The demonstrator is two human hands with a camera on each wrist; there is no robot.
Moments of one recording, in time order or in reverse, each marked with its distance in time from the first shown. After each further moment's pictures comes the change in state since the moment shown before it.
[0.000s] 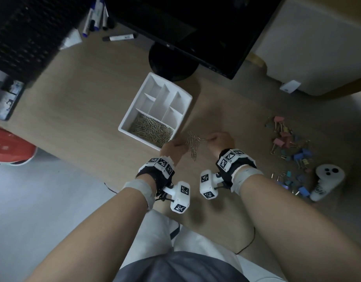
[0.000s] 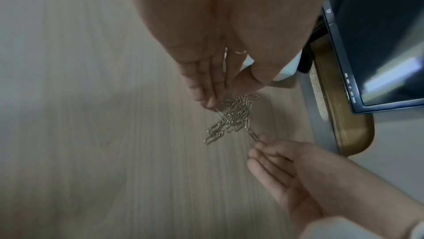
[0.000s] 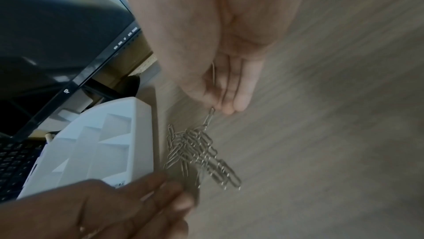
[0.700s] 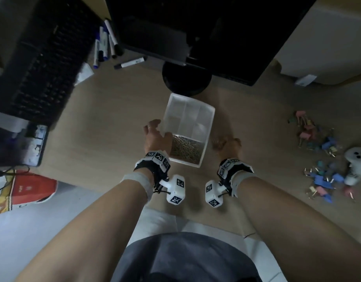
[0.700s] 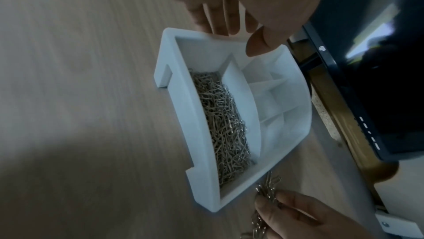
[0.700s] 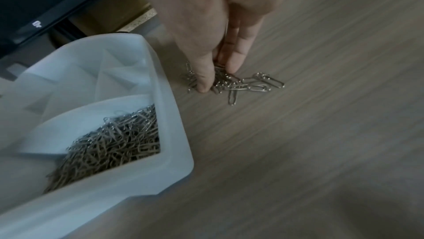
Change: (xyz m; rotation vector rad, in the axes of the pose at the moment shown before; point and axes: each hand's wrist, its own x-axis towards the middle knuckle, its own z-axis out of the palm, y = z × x) left_hand 0.039 0.069 -0.150 0.356 0.313 0.302; right_hand 0.008 -0.066 0.073 -0.052 0.157 0.290
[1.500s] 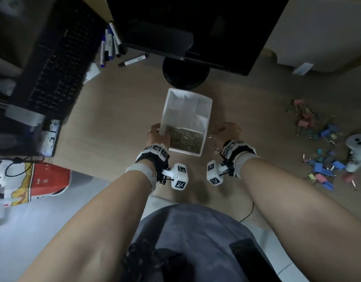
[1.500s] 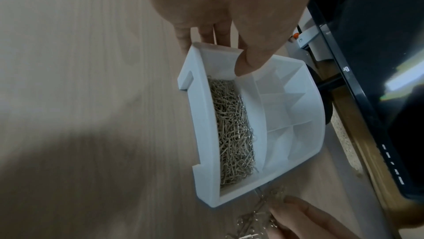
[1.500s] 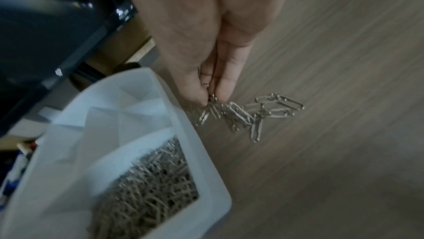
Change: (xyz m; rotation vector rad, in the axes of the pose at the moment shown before) left_hand -0.017 -0.017 0.010 -0.095 -0.031 -0.181; right_hand -0.008 -0.005 -0.028 0.330 0.032 -0.041
